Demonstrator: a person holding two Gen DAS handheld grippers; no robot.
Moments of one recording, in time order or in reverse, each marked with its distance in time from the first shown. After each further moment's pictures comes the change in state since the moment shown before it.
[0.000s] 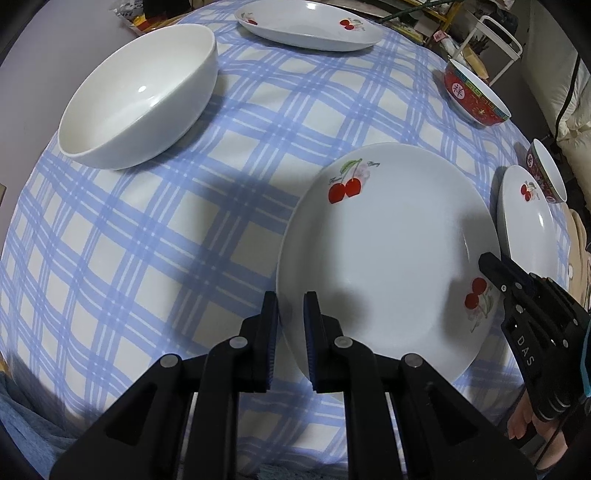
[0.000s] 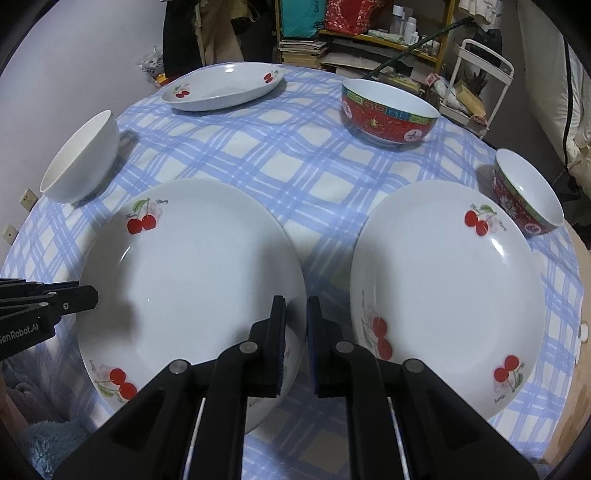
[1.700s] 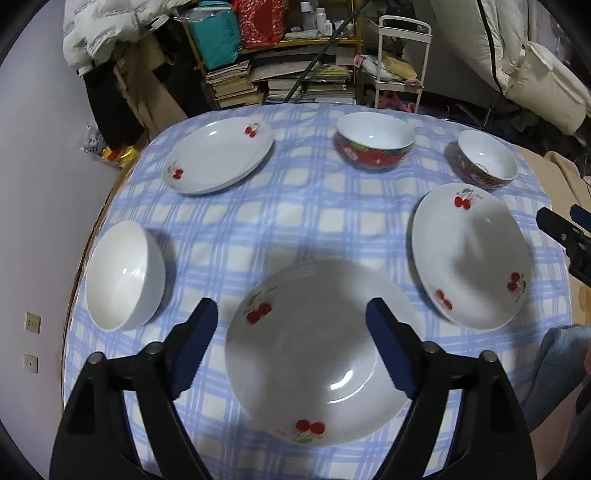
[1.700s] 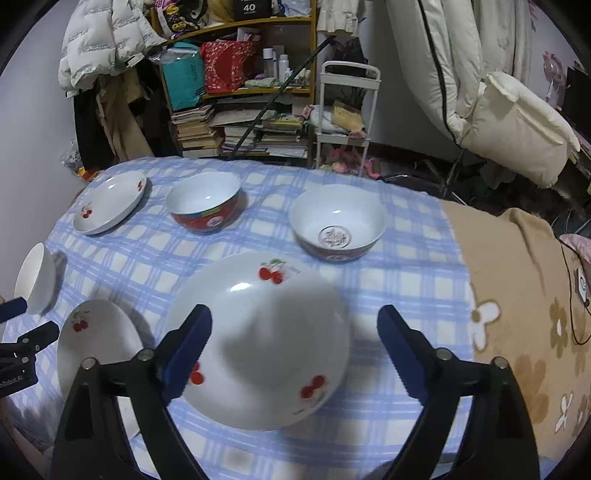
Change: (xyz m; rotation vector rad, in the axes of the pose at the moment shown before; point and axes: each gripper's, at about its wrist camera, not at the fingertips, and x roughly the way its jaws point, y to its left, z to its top) left arm -0.070 -0.126 0.030 0.348 -0.261 0.119; right arm -0.107 -0.151 0.009 0.279 -0.187 -0.198
